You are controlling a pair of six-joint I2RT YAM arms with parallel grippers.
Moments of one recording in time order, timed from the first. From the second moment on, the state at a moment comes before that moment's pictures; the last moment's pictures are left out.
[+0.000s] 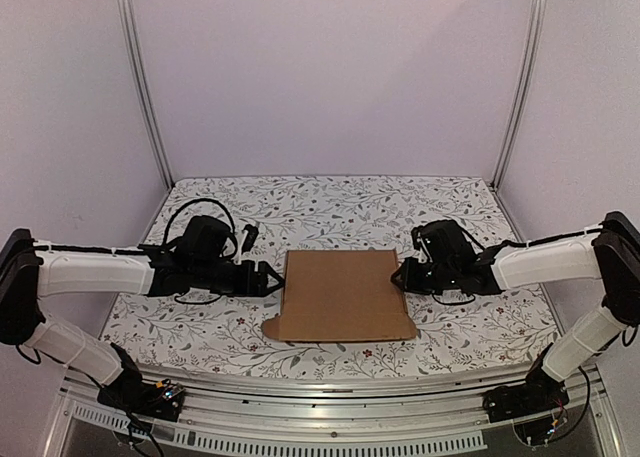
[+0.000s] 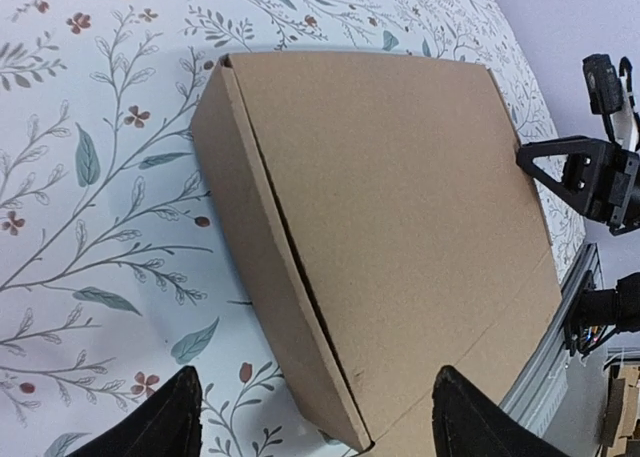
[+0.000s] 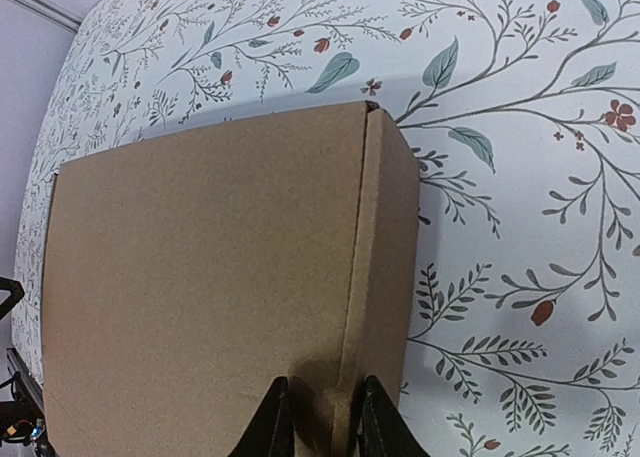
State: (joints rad) left arm -0.71 1.36 0.66 -0.03 0.20 -0.59; right arm 0.73 1.54 0.72 0.02 0.01 0.77
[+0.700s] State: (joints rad) left arm -0.59 1.29 0.55 0.06 0.32 -0.64; right arm 0.64 1.49 0.55 0.28 -0.13 0.81
